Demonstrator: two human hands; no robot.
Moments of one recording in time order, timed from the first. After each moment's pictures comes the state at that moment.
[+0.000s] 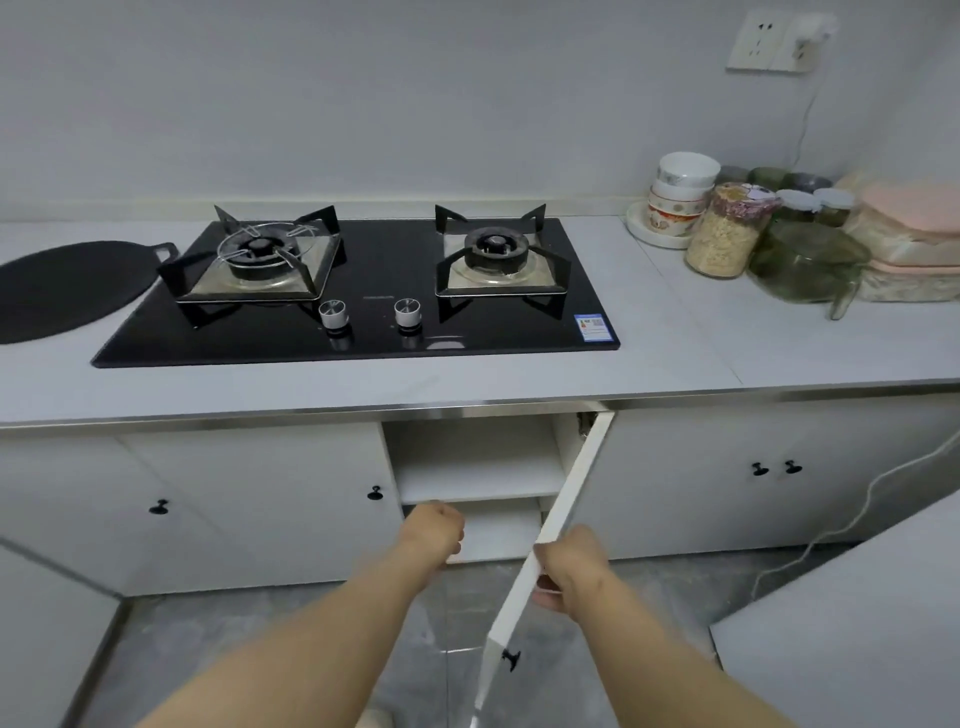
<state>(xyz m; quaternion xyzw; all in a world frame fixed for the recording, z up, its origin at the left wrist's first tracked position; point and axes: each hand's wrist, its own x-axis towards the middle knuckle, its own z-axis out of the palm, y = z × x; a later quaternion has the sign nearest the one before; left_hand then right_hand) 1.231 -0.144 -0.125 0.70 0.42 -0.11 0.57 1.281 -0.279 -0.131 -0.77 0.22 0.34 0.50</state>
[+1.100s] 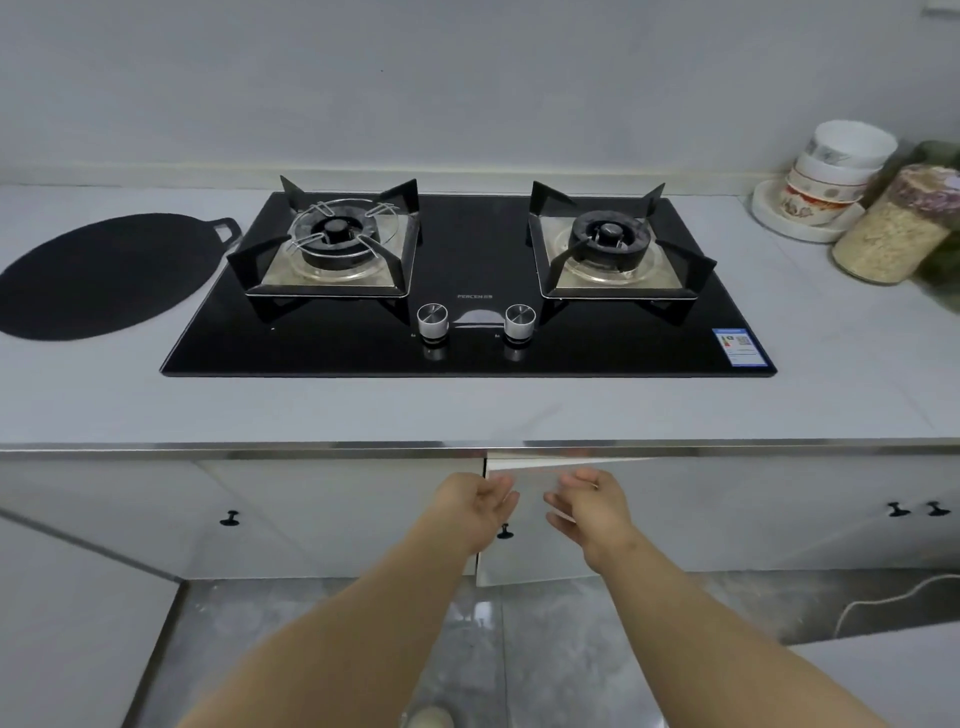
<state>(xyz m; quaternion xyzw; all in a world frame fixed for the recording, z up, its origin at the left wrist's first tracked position) 1.273 0.000 -0.120 0.21 0.50 0.01 0.84 1.325 -0.115 -0.130 -0.67 0.19 0.29 0.66</state>
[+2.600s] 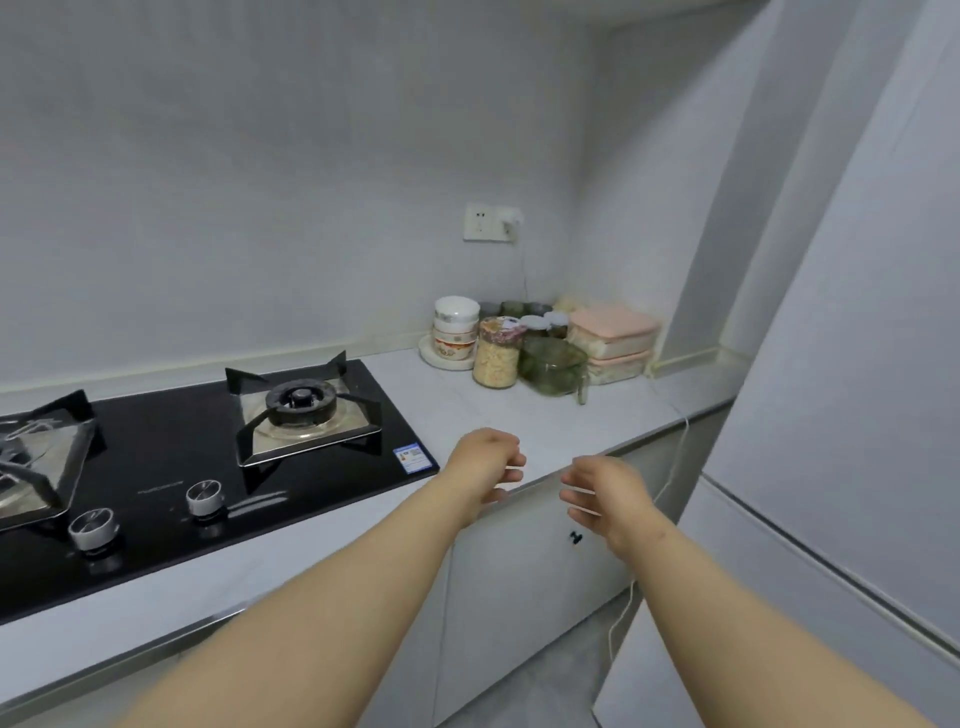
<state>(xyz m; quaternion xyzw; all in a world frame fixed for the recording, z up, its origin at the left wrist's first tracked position) 1.362 -0.257 0.070 0.72 0.07 -0.12 0.68 1.354 -0.398 0.051 -0.68 0.21 0.01 0.70</state>
